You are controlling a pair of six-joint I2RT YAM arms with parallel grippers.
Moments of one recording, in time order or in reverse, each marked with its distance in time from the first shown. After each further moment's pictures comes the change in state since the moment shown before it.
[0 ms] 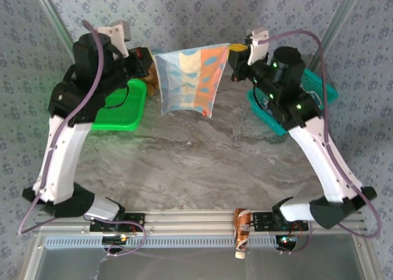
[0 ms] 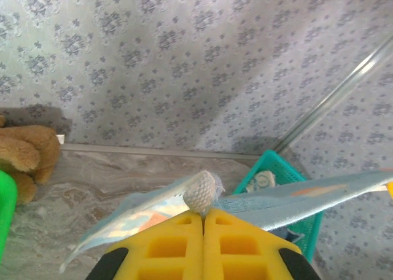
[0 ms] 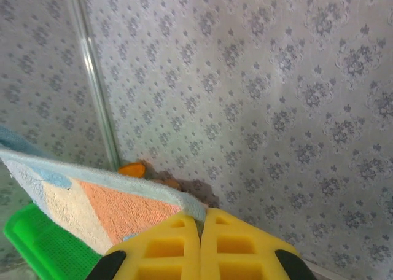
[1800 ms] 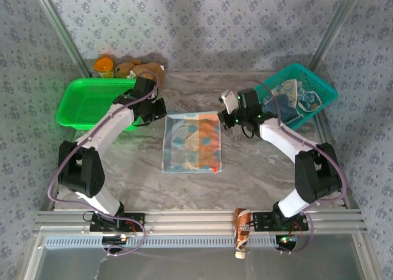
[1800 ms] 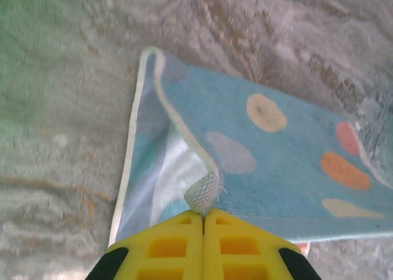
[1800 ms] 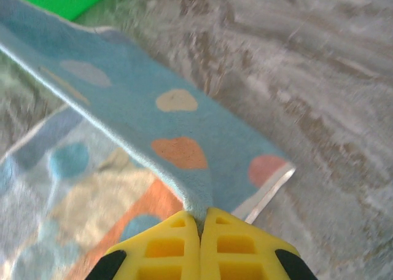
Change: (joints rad) left arm 0.169 0.184 -0.828 0.285 0.189 -0.155; right arm -0.089 0.242 -0.635 0.151 -0.201 -0.200
